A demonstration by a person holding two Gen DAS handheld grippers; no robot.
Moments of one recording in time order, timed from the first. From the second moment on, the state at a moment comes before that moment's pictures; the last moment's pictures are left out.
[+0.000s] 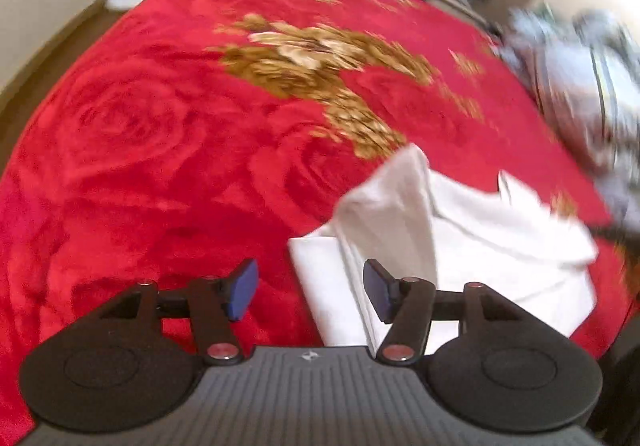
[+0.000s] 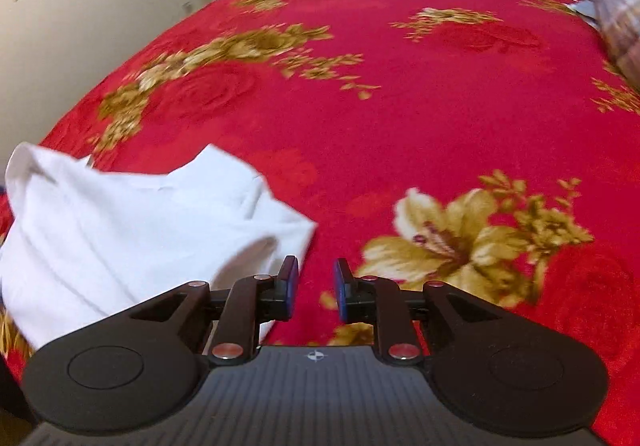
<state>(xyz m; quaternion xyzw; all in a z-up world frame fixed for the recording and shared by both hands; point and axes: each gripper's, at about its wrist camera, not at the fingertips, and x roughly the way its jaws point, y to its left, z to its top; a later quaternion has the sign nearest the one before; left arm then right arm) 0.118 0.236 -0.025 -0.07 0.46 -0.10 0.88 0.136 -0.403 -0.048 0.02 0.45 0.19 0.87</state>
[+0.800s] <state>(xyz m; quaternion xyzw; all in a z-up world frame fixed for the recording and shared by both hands) 0.191 0.179 -0.047 -0.04 0.44 -0.10 0.89 0.177 -0.349 -0.063 -0.02 0.45 0.25 0.86</state>
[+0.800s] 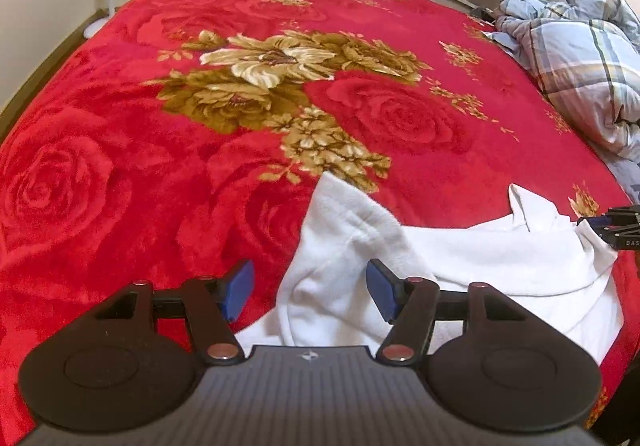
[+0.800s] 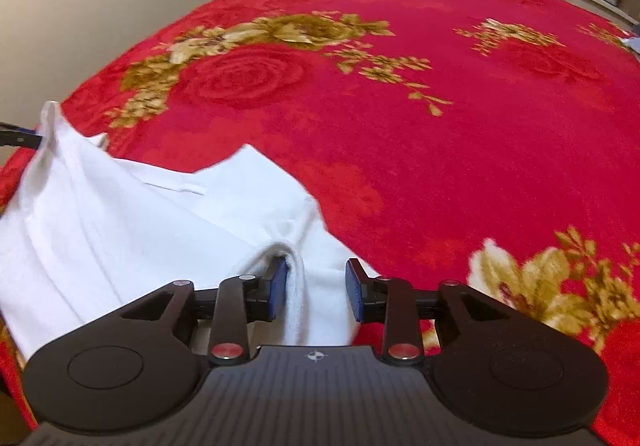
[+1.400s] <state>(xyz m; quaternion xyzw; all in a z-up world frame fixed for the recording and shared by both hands) 0.206 0.220 -0.055 -0.19 0.46 -0.01 0.87 0.197 -0.404 -0.093 0.26 0.52 0.11 0.81</state>
